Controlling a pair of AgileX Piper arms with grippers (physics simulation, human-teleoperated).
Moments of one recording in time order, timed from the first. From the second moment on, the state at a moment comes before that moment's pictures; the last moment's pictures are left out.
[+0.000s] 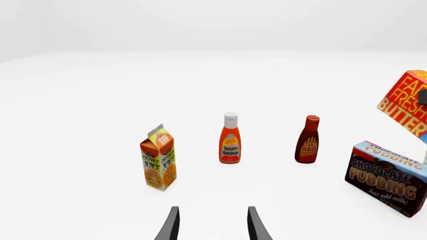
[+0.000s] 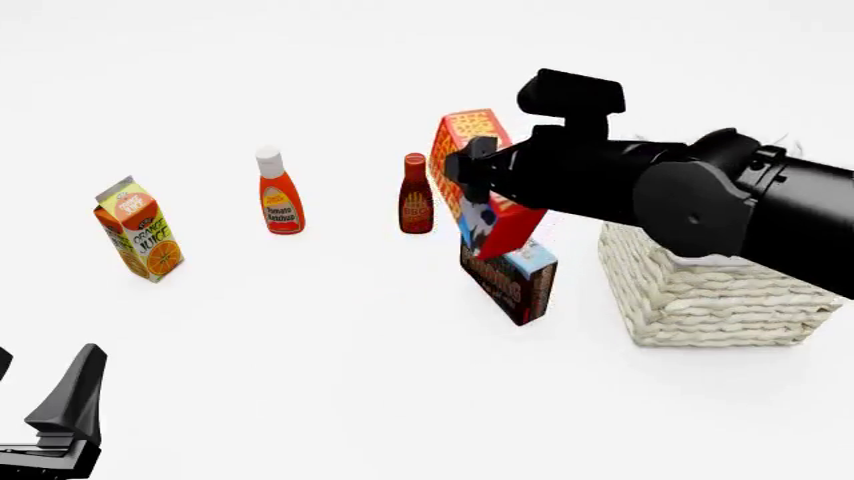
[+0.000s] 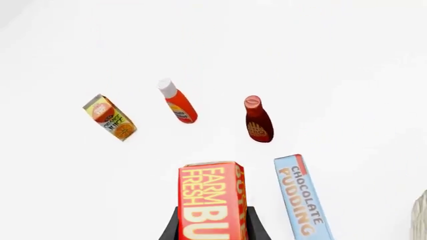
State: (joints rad) left arm 0.00 0.01 0.00 0.00 0.00; right arm 0.59 1.41 -1.10 0.21 0.34
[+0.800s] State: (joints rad) left arm 0.00 0.01 0.00 0.00 0.00; right arm 0.28 1.27 -1.12 0.23 0.18
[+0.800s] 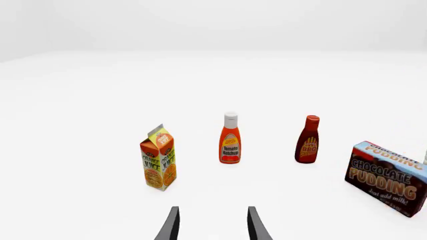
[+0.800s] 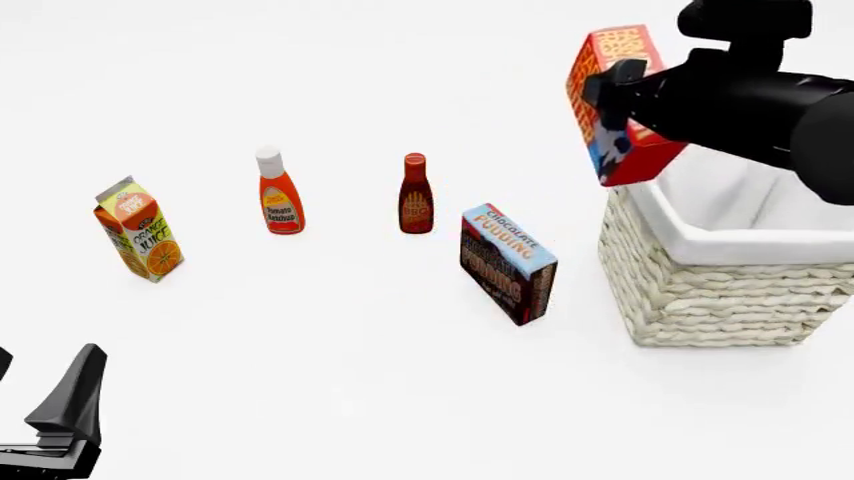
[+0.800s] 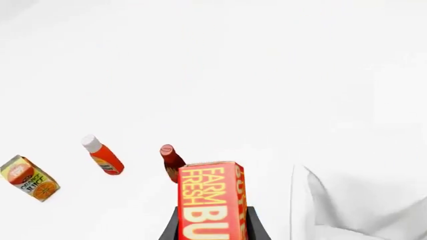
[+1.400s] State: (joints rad) left arm 0.00 0.01 0.00 0.00 0.00; right arm 0.16 1.32 -1.27 0.35 0.41
